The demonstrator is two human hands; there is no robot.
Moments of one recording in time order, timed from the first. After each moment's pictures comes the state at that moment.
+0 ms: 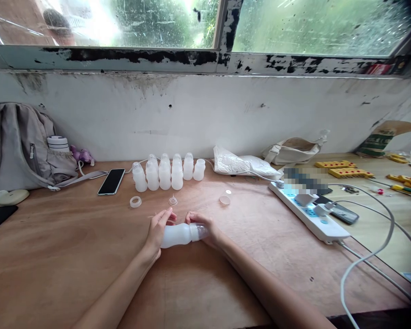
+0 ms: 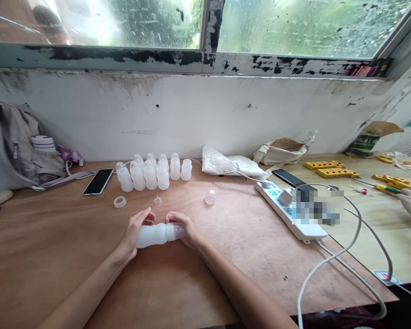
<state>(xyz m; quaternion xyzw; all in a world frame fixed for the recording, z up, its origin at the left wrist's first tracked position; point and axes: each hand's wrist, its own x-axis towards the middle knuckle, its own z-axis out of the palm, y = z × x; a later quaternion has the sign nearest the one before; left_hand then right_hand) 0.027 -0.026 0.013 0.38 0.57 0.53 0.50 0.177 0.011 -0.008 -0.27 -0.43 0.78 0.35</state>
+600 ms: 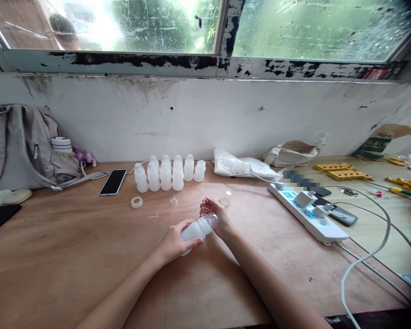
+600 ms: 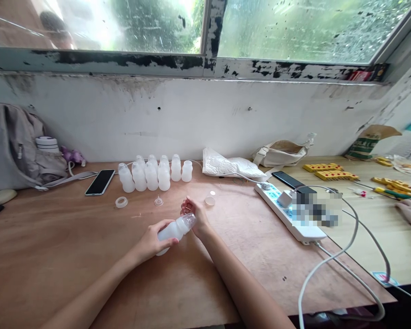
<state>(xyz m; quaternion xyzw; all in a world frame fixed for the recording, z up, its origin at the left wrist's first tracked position) 0.043 -0.036 0.006 0.67 0.49 0.34 0.44 0.194 0.036 0.005 -0.34 -0.29 0.73 0.52</state>
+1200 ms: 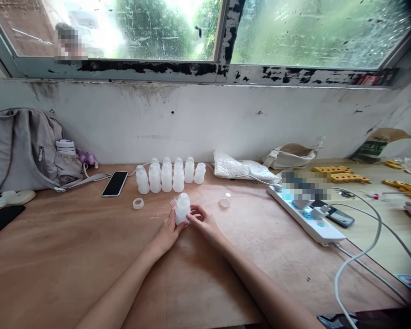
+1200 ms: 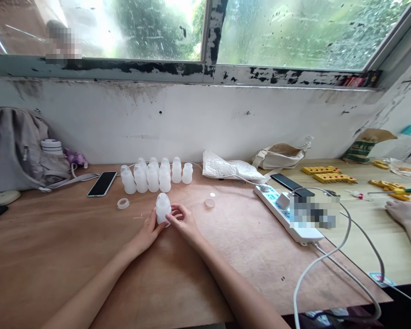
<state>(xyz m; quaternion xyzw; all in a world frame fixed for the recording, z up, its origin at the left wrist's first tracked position) 0.022 -0.011 -0.019 0.71 0.50 0.39 0.31 0.176 0.019 -0.011 -0.39 -0.65 0.49 0.44</state>
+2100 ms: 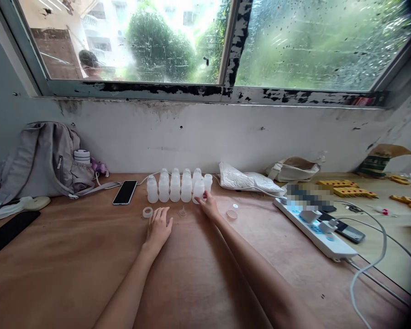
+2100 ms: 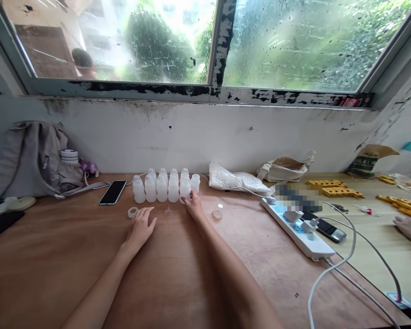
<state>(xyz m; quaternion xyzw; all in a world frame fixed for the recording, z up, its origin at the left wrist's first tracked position) -0.030 0.013 -0.019 0.69 0.65 0.32 -0.01 0.167 0.138 -0.032 -0.53 -0.66 0.24 0.47</state>
